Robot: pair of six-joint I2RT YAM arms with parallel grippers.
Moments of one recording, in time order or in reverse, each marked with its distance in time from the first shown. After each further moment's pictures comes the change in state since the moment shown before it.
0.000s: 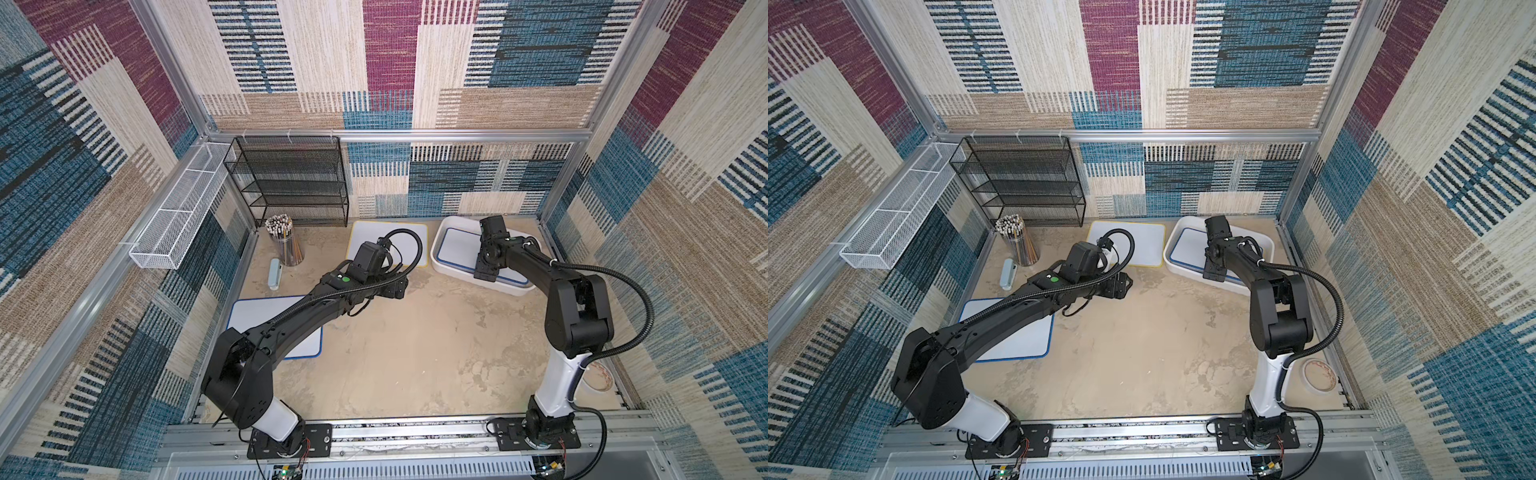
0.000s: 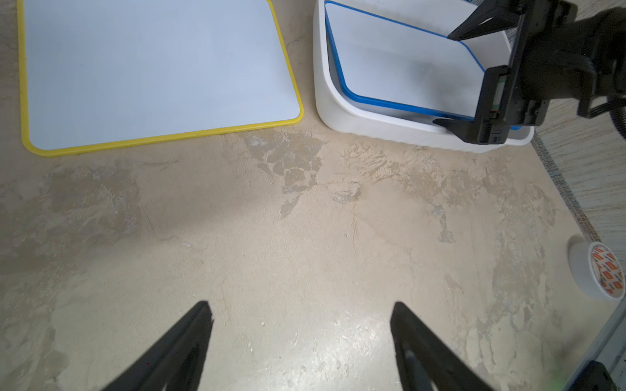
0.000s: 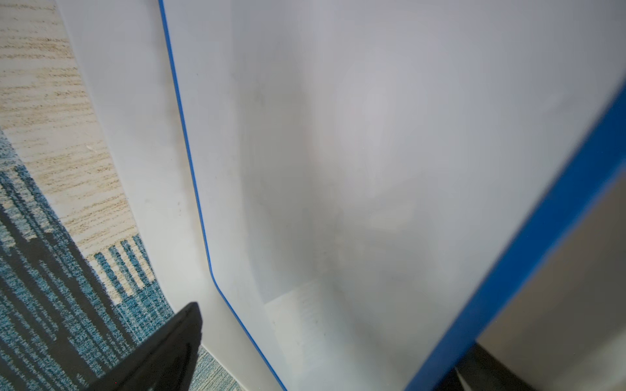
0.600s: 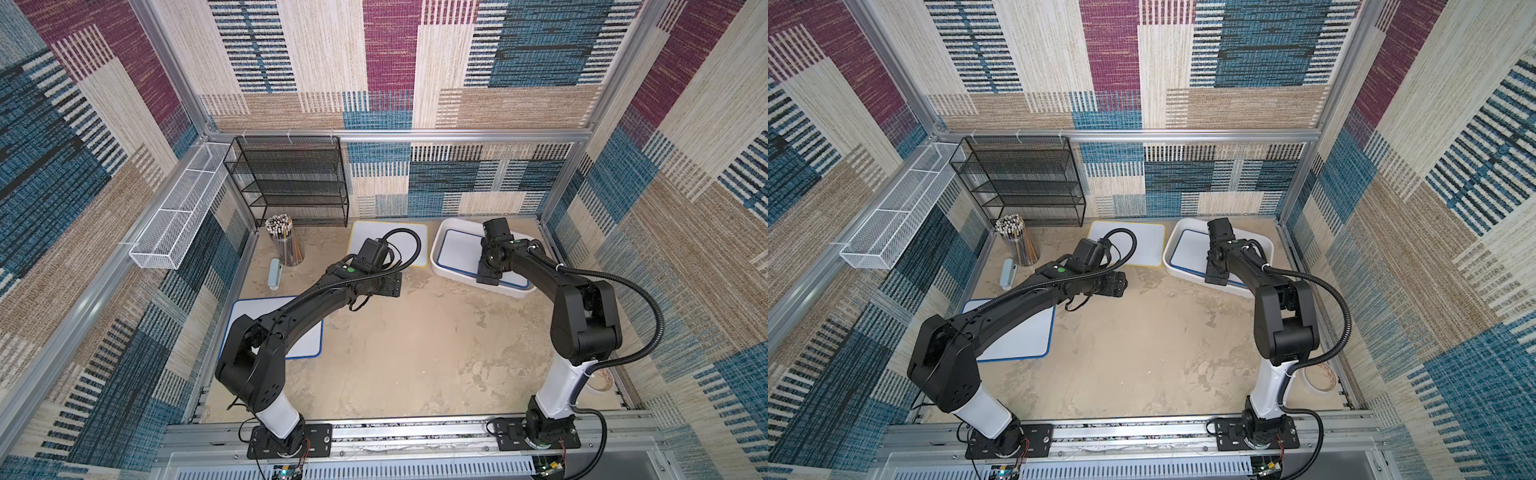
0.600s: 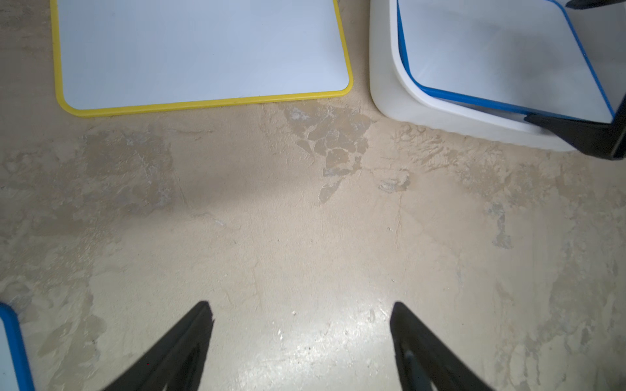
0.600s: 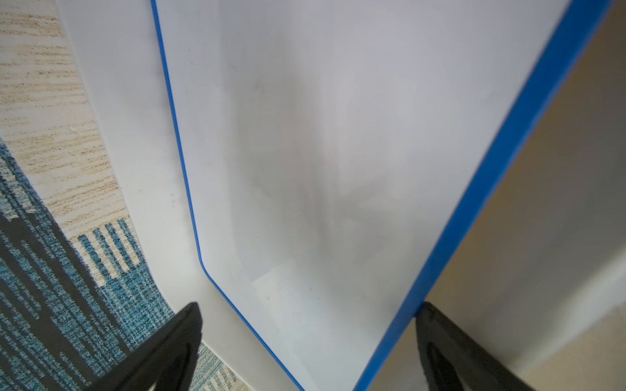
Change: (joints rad) left arm 0.032 0.105 0.091 -0.141 -0.063 -0.016; right arm -0.001 -0.074 -0.071 -0.020 -0.045 -0.053
